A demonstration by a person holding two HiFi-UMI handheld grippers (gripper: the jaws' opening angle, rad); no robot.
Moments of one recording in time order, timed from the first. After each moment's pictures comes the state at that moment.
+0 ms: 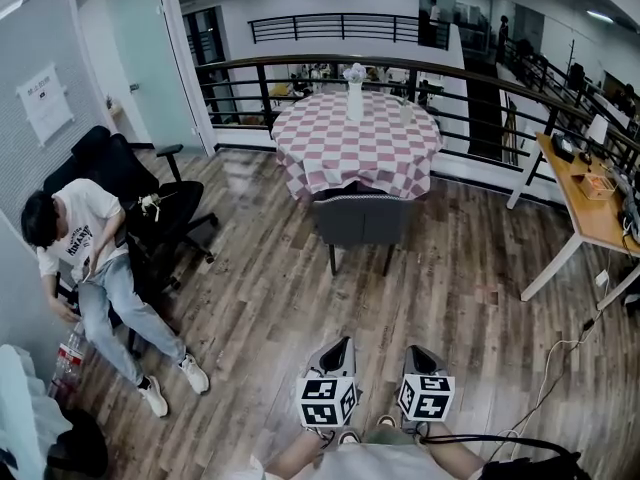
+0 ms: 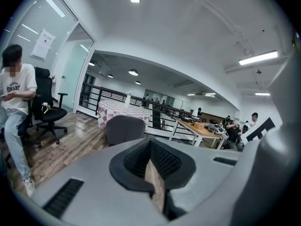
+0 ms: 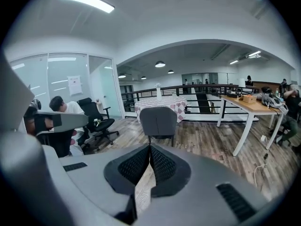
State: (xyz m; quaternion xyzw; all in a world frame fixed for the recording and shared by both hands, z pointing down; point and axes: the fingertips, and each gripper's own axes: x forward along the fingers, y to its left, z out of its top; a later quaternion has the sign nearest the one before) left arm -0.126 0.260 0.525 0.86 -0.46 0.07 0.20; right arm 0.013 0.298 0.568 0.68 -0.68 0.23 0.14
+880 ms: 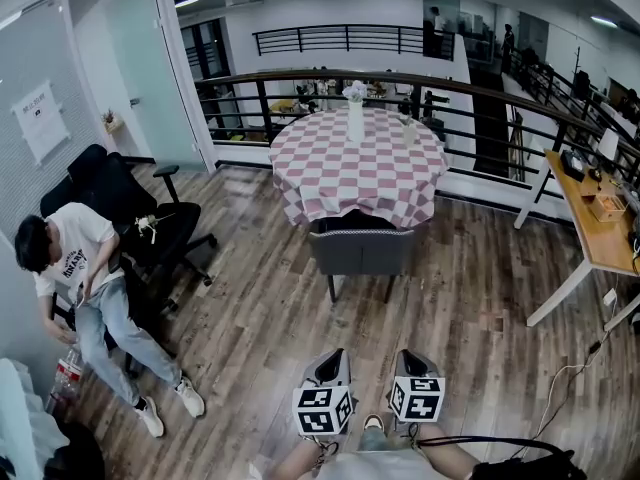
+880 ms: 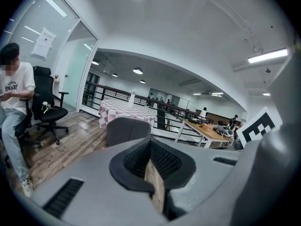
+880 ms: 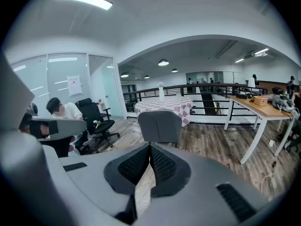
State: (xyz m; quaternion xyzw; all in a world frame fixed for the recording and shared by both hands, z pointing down) left arm -0.092 0.155 0.532 0.85 -0.49 0.08 0.21; right arm 0.044 0.173 0.568 0.66 -0.70 0.23 0.14
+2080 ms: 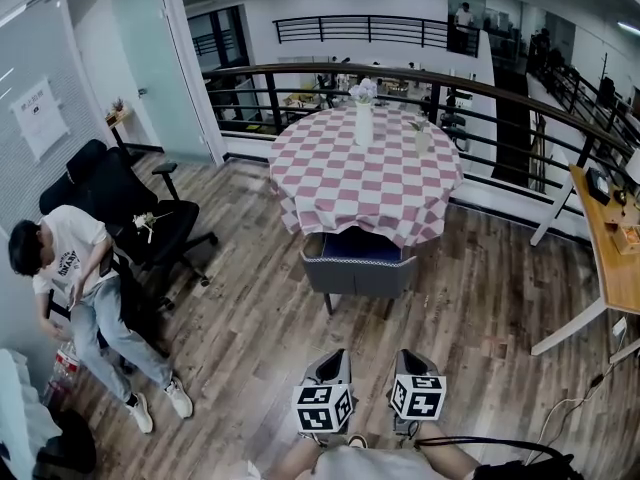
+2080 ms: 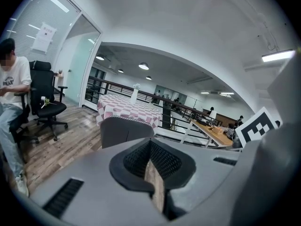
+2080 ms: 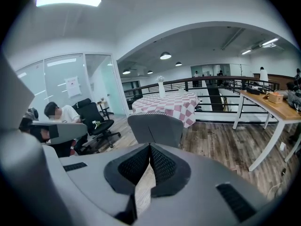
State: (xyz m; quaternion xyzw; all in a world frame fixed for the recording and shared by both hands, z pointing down) left arm -0.003 0.020 0.555 0.82 -0.51 0.09 0.24; right arm 0.132 0.028 0.590 0.62 -0.72 0.26 0.15
